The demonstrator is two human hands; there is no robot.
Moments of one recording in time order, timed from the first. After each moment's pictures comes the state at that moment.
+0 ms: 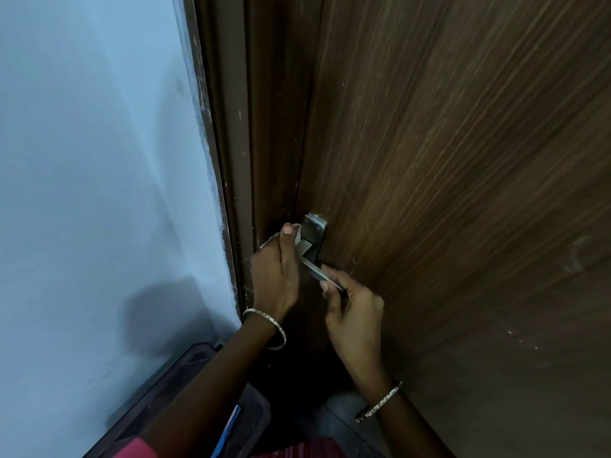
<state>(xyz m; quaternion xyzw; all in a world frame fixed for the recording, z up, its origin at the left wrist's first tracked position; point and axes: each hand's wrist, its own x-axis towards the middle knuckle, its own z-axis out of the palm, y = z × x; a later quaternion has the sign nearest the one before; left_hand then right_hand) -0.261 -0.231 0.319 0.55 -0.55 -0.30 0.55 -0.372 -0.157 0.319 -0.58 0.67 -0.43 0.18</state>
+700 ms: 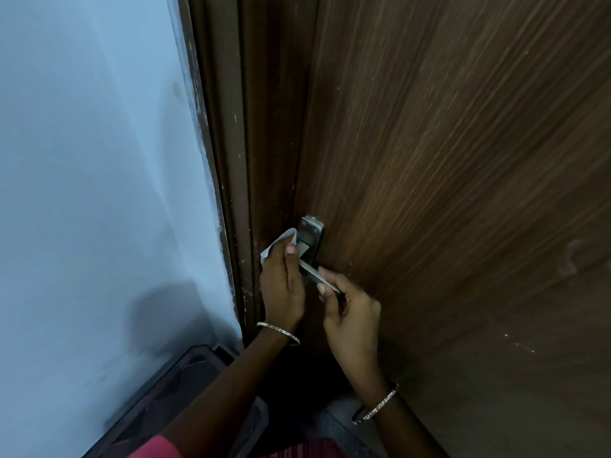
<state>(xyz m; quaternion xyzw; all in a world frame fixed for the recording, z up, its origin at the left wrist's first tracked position) -0.281 -0.229 0.280 0.53 -0.53 -0.29 0.60 -0.376 -0.159 0.306 -0.59 0.65 -0.45 0.17</state>
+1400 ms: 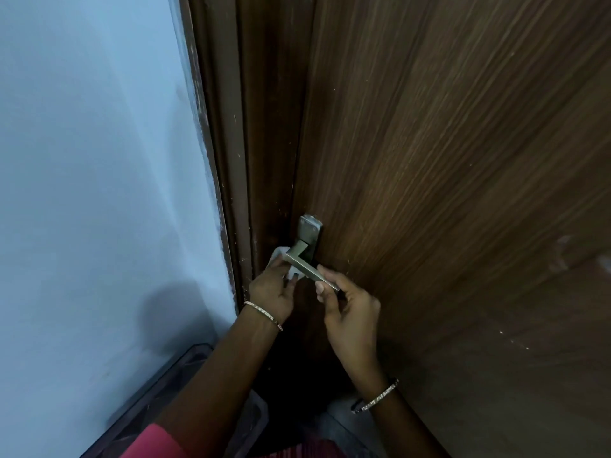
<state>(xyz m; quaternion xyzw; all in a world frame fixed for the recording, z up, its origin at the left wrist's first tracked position) -0.268 -0.252 0.274 0.38 0.07 -0.75 0.54 -0.379 -0.159 0.303 -0.56 0.63 -0.49 0.22</state>
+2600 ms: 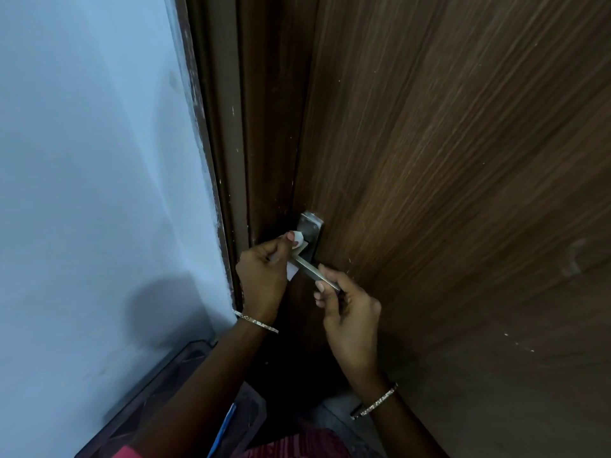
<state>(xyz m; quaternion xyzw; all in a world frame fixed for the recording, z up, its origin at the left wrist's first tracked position) -0.259 -0.228 0.319 0.57 -0.42 -0.41 0.58 -0.380 -0.158 0.300 -0.56 0.63 -0.49 0.22</state>
